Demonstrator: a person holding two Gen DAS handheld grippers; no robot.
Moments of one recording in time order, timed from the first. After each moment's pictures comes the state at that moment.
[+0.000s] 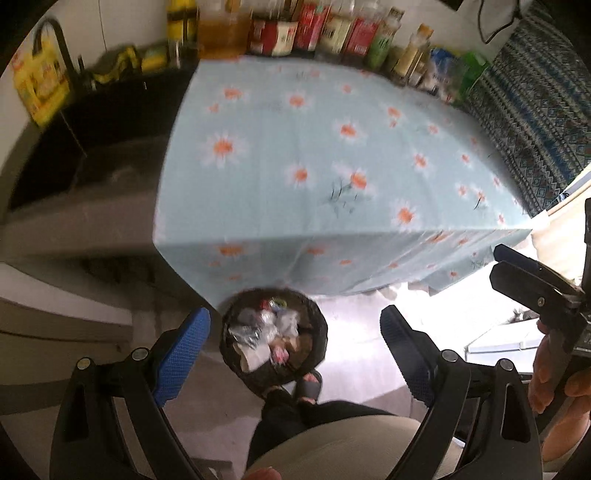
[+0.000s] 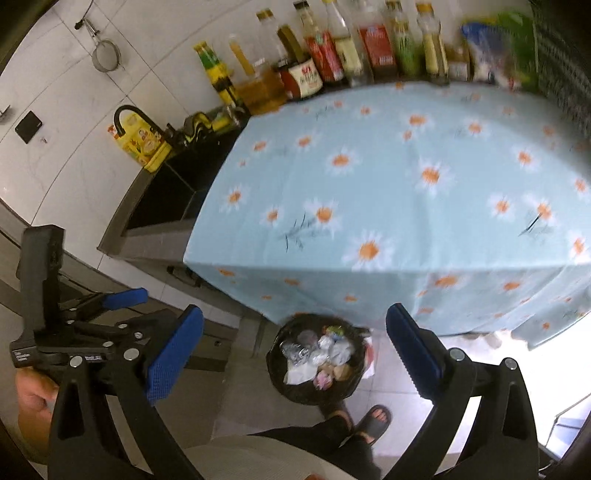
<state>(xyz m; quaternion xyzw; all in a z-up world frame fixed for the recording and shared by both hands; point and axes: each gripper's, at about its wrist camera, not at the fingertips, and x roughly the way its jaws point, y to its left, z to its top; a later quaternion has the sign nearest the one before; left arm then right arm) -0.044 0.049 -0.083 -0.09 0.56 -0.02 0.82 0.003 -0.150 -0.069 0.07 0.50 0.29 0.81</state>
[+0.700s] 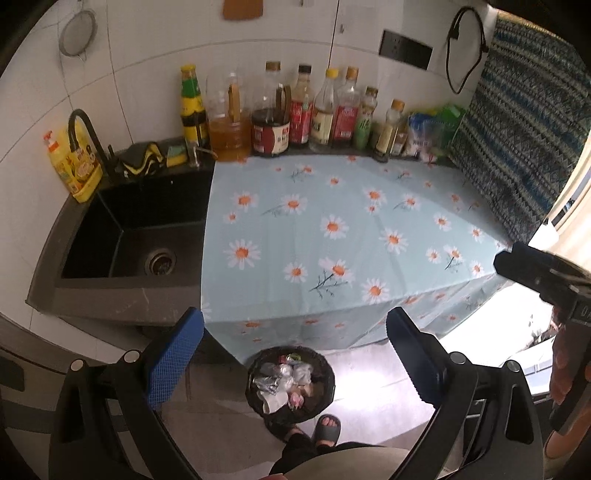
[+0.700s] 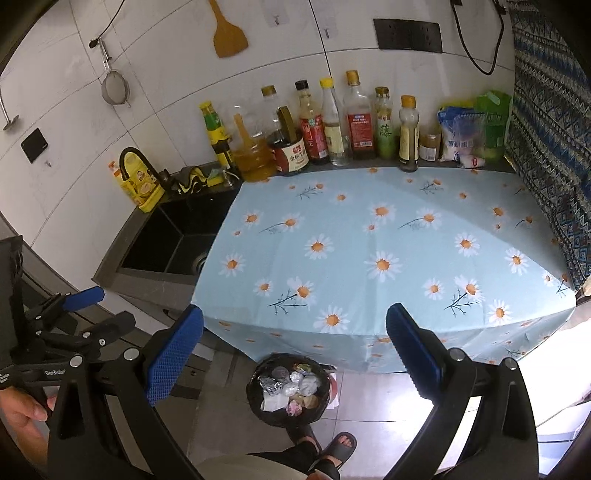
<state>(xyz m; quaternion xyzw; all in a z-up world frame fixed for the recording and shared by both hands) -0.062 0.031 0.051 -0.05 0.46 0.01 0.89 -0.002 -0.177 0.062 0.03 0.44 0.25 0.86</state>
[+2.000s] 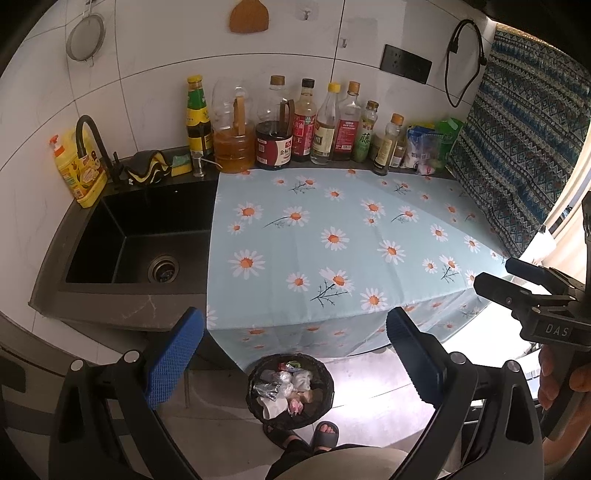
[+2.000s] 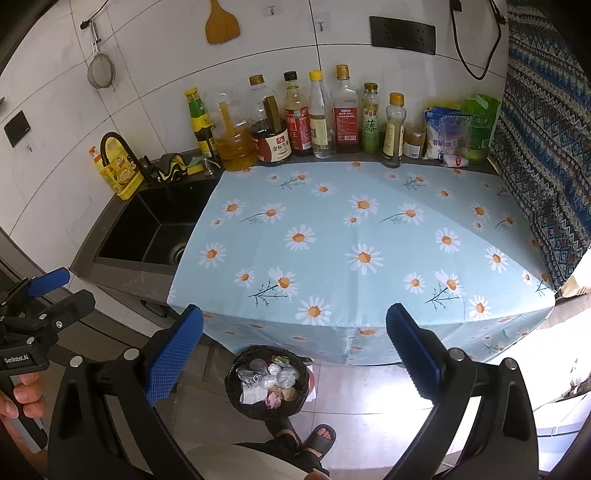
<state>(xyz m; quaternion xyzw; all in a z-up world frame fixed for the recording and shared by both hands) -0.068 0.040 0.064 -0.06 0.45 0.01 0.89 -0.003 -0.168 0.055 -0.01 0.45 0.21 0.87</state>
